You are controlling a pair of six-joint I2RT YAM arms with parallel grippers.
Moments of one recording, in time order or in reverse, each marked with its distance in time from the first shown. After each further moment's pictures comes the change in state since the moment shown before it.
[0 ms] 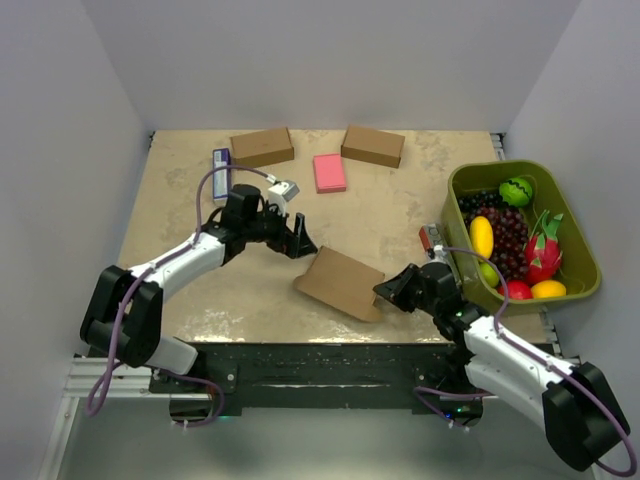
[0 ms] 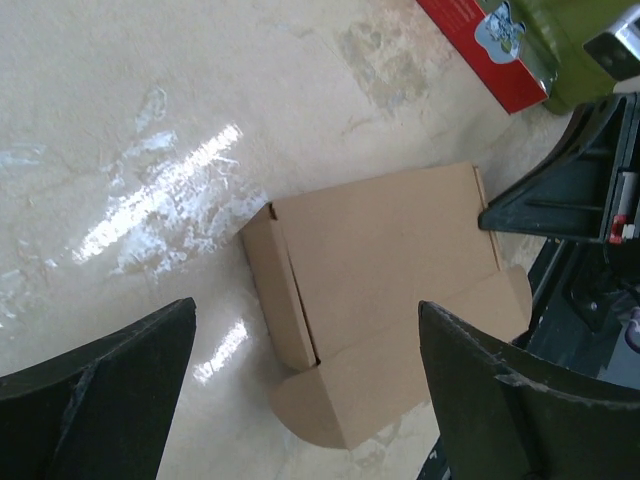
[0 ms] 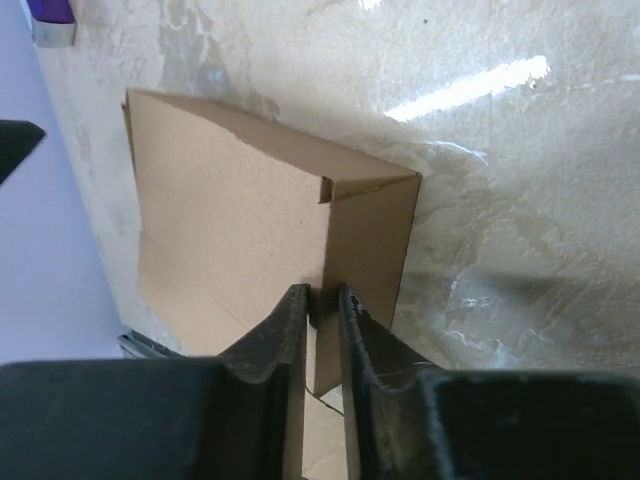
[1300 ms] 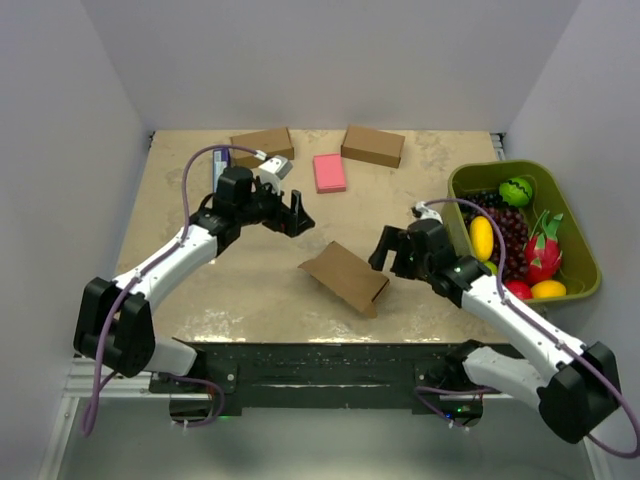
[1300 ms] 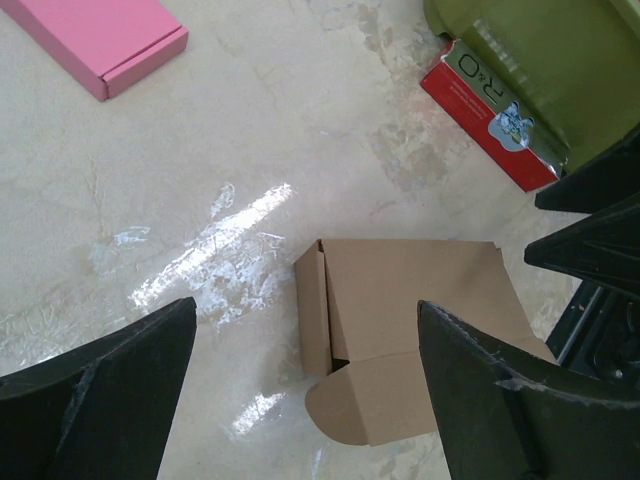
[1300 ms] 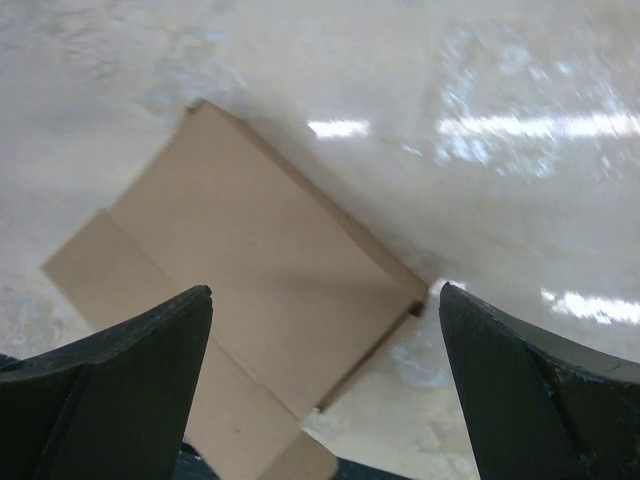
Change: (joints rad) left arm 0.012 -0.058 0.126 -0.050 -0.108 0.011; right arm 0.063 0.199 0.552 -0.452 0.187 -0.451
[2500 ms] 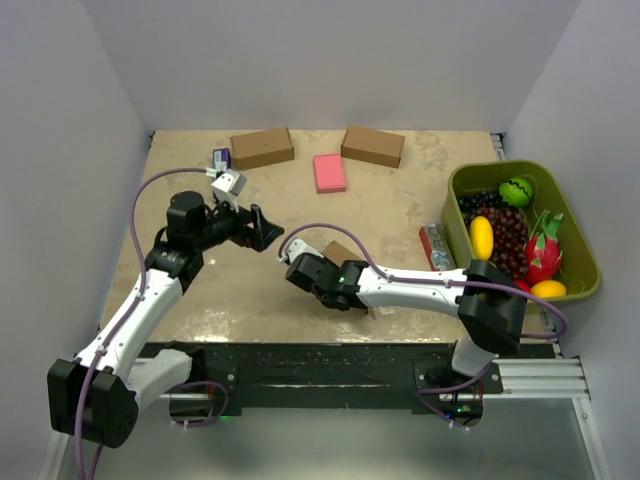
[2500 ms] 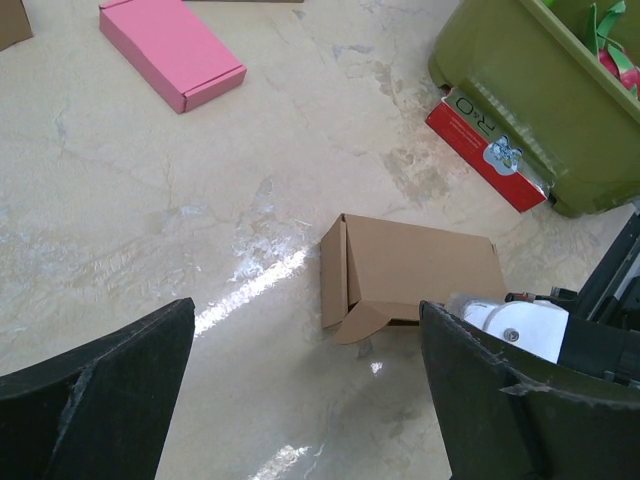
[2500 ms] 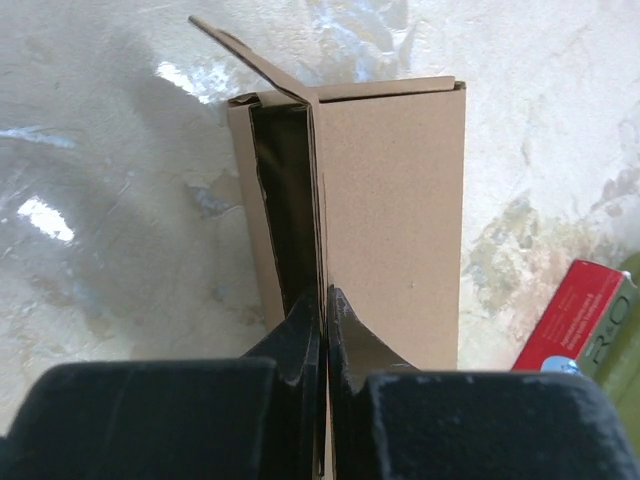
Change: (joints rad) left arm 0.172 -0.381 -0.233 0.009 0.061 -0.006; right arm 0.598 0.608 0.361 -0.099 0.517 -0.564
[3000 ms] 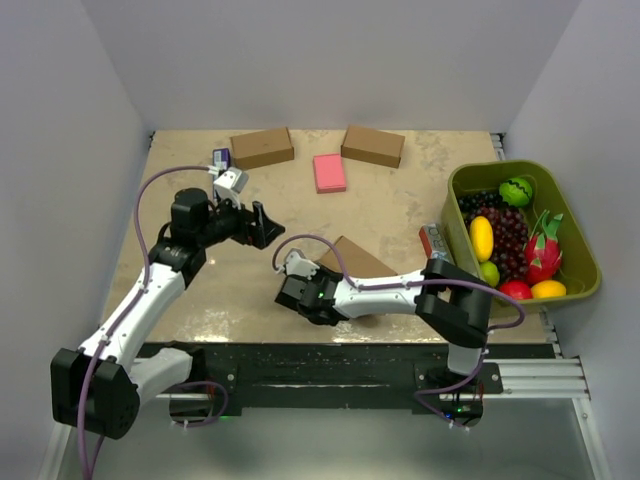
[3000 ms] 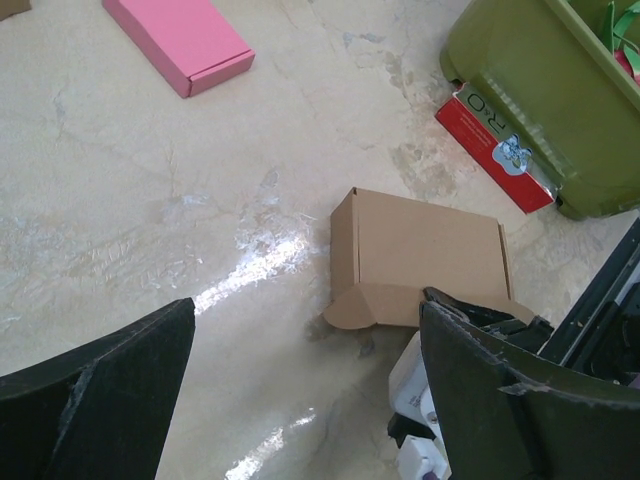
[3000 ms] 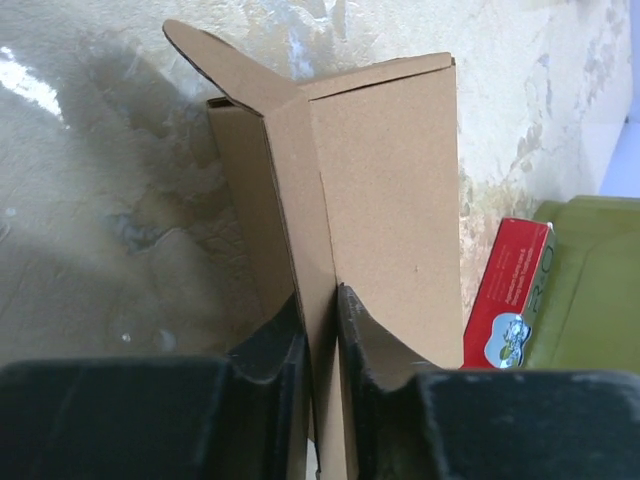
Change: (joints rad) left arm -0.002 0.047 0.015 -0.006 -0.014 -0.018; right arm 0.064 0.182 0.000 0.014 0.309 0.084
